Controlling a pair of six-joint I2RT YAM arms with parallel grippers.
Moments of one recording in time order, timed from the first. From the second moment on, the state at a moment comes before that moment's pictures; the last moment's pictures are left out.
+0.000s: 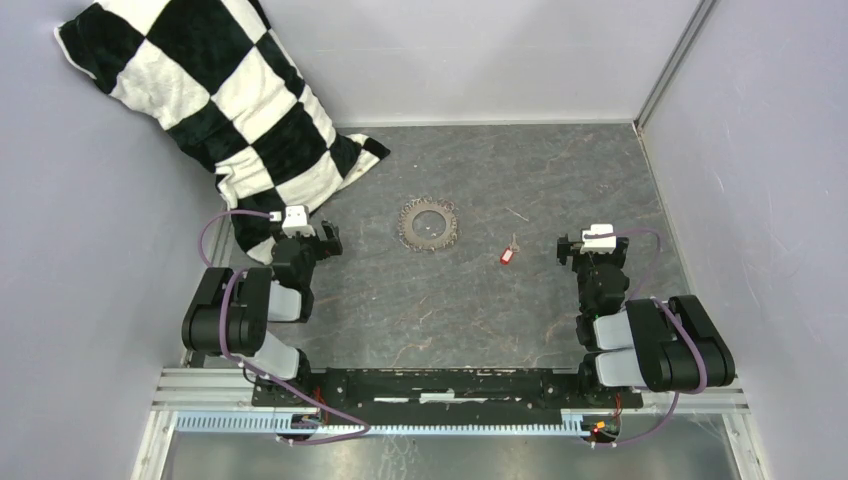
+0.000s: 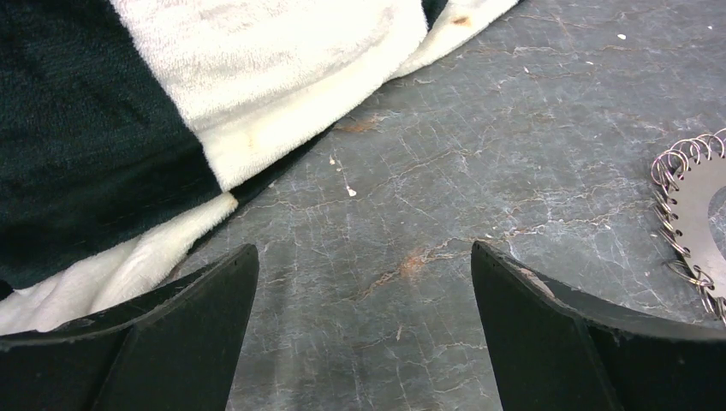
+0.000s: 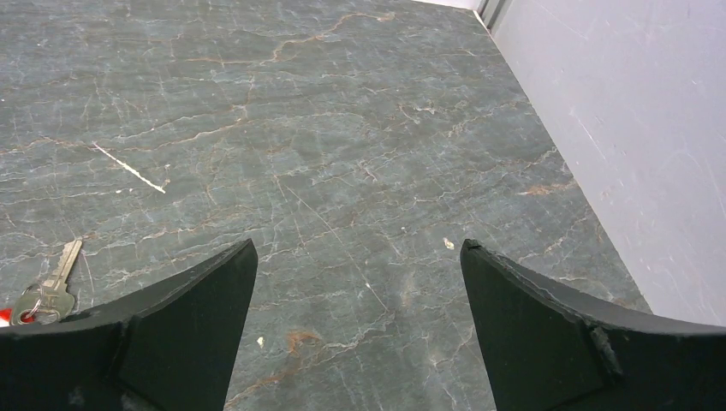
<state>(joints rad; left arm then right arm) -0.01 1.54 0.22 1.14 -0.02 -0.09 0.07 1.37 0.02 1.32 0.22 -0.21</state>
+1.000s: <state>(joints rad) -0.01 1.35 0.78 0.18 0.31 0.12 0.21 1.37 0.65 0.50 0.20 0.18</state>
